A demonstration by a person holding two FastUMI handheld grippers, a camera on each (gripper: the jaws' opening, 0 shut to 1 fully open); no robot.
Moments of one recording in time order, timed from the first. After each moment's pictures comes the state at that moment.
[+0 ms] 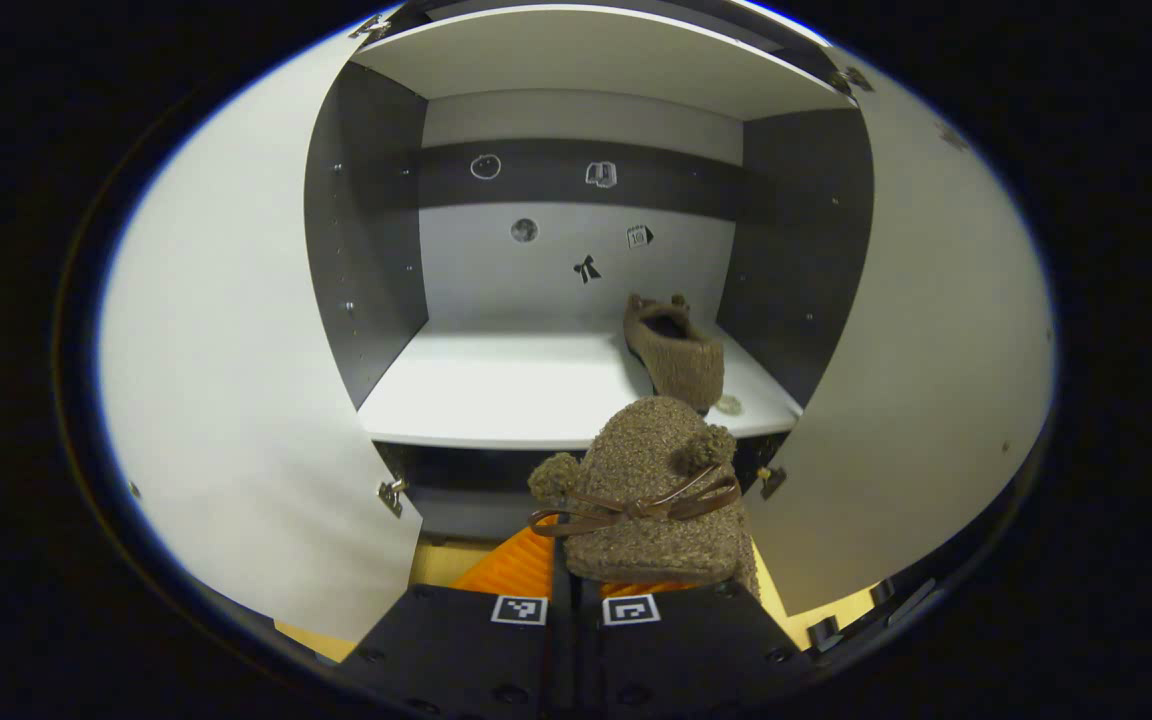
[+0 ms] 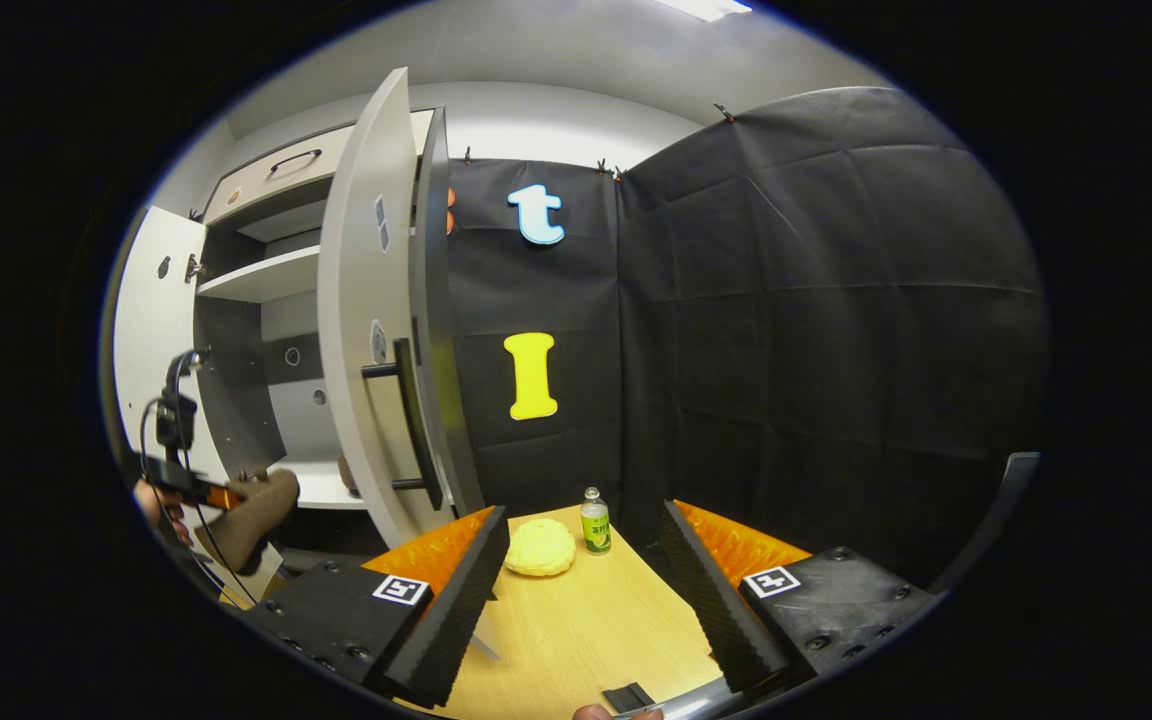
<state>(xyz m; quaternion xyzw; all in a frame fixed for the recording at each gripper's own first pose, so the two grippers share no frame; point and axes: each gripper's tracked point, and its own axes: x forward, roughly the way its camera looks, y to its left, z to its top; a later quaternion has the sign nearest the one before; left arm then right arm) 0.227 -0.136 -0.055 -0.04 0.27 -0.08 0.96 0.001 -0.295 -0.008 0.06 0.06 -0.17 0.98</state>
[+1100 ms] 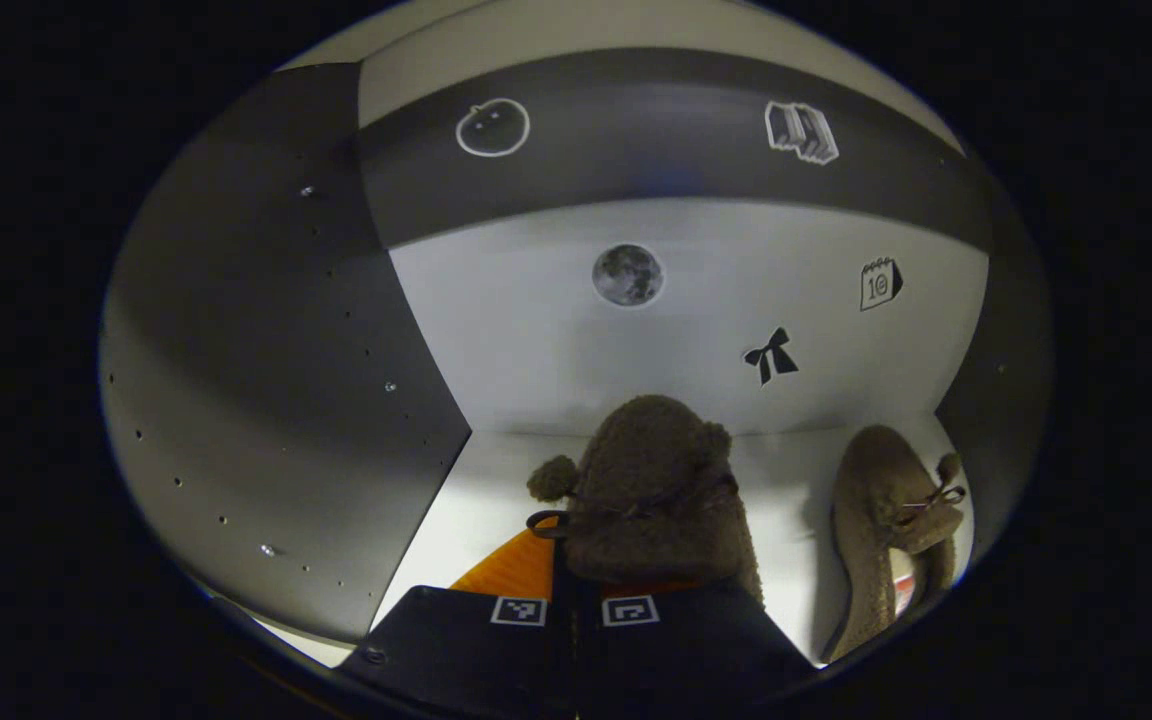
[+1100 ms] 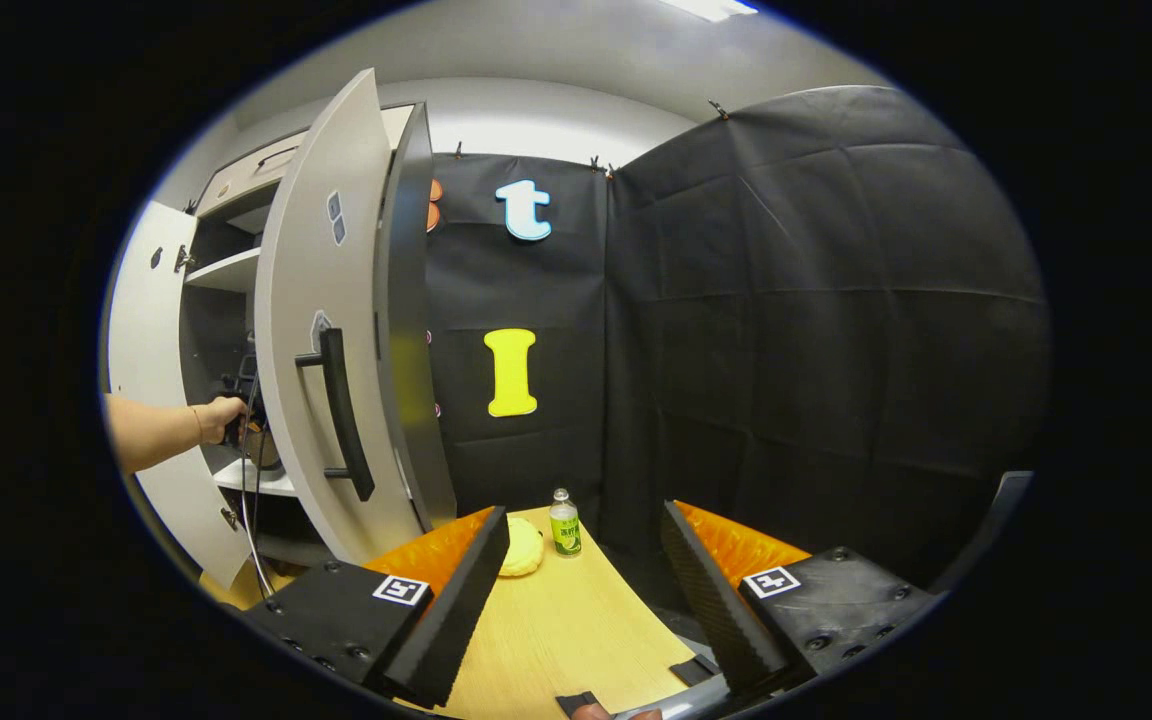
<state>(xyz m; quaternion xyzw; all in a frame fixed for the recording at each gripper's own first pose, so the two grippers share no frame) 0.503 -0.074 -0.088 0.05 0.33 0.07 0.94 0.004 -0.342 -0.016 0.04 0.07 -0.18 0.98</state>
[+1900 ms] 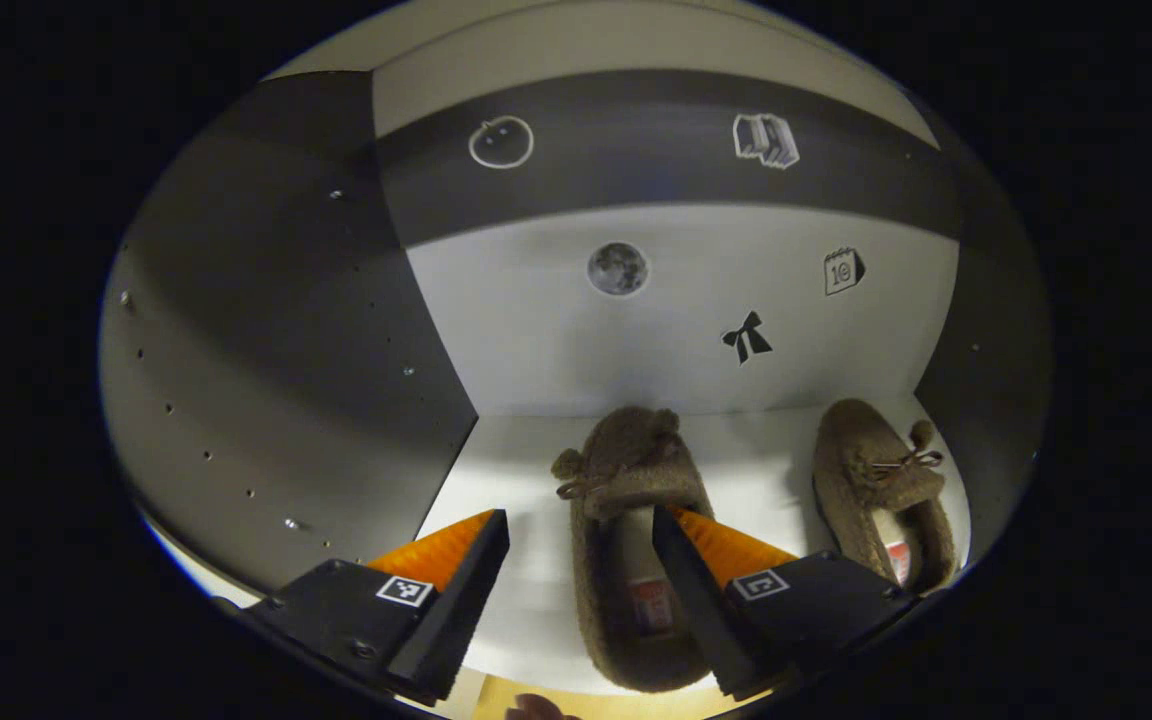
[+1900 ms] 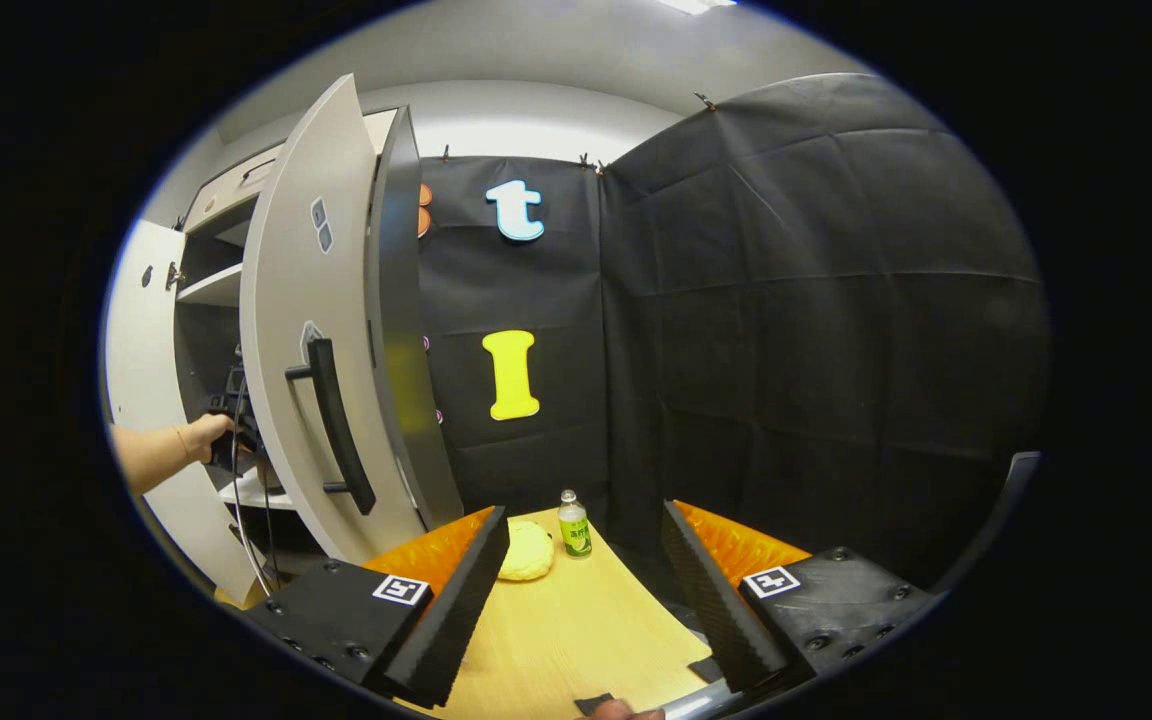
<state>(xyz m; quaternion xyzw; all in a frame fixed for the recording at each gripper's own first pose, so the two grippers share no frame) 0.448 -0.077 -0.062 0.02 0.29 0.05 0.95 0.015 -0.333 -0.010 0.08 0.07 -0.17 0.98</state>
